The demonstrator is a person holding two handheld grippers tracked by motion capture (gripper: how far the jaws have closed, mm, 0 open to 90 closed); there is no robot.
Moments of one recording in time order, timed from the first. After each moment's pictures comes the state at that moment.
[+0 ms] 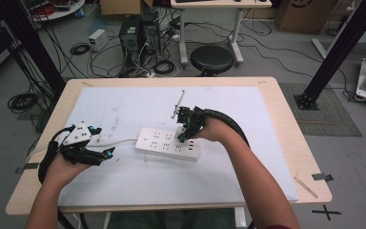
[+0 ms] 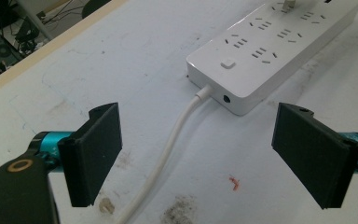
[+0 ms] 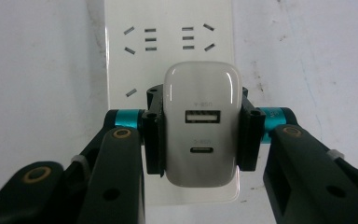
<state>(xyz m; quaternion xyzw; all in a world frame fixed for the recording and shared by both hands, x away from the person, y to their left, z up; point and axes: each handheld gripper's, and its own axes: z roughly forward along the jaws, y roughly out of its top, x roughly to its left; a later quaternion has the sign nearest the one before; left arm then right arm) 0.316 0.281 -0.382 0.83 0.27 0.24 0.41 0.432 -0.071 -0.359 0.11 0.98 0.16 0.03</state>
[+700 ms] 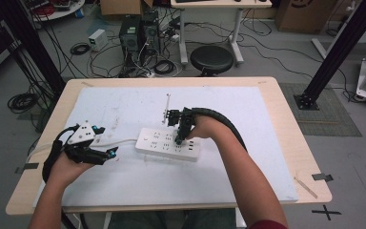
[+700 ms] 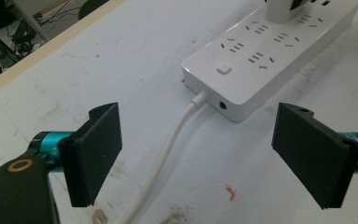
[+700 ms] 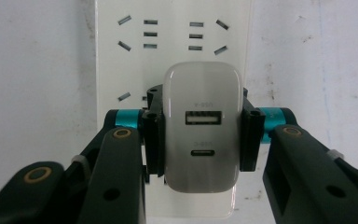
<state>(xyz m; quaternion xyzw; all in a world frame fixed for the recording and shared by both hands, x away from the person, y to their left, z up) 0.321 0.272 -0.383 0.84 0.27 0.24 0.41 0.442 -0.043 -0.370 0.07 0.99 0.08 0.01</state>
